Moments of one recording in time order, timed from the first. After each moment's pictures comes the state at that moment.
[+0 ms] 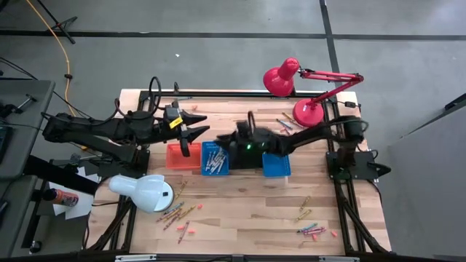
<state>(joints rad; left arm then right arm) -0.11 0.96 0.93 -0.03 -0.44 -0.17 -0.07 1.86 0.96 0.86 0.08 0.72</state>
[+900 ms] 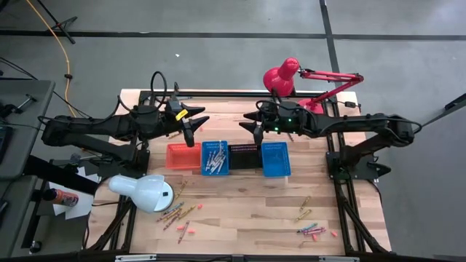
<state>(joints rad) -0.01 0.96 0.93 -0.10 -0.46 -0.18 -0.16 1.35 0.96 0.14 0.08 0.36</state>
